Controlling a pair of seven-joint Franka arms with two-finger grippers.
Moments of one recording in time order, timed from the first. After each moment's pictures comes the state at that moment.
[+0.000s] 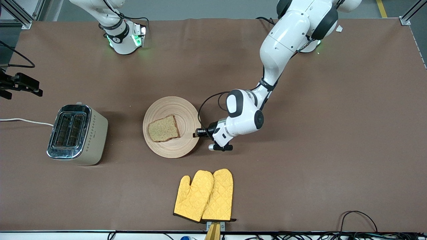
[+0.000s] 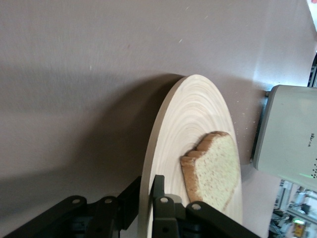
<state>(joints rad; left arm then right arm) -0.65 0.95 -0.09 -1.32 -1.09 2.52 0.08 -0.12 0.06 0.04 -1.50 -0.02 1.52 -0.19</state>
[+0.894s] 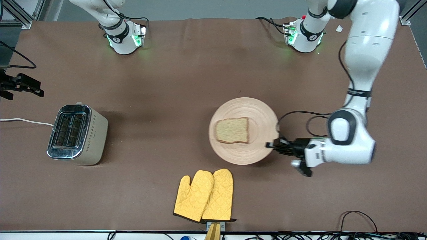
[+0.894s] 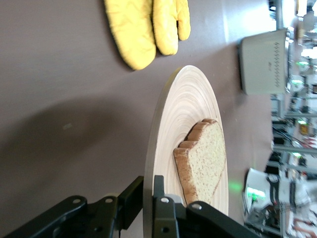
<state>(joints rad) -0.05 0.73 -0.06 -1.41 -0.89 1.79 0.65 -0.12 0.06 0.04 -1.50 -0.02 1.52 -0.19</state>
